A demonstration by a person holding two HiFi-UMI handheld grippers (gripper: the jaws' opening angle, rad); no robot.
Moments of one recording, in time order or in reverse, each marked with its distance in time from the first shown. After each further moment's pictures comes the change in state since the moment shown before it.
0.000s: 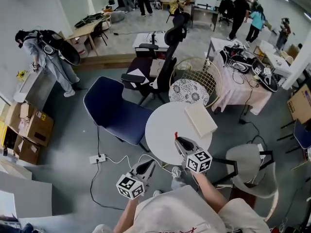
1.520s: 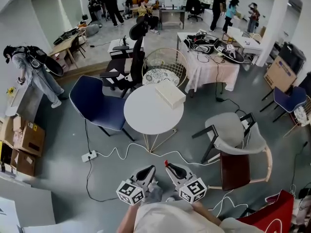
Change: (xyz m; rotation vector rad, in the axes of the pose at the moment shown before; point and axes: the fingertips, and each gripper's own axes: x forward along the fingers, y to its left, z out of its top) left arm -0.125 -0.236 -0.114 0.034 0.050 -0.173; right arm -0.315 0.216 -0.110 -0.060 -0.099 -0.087
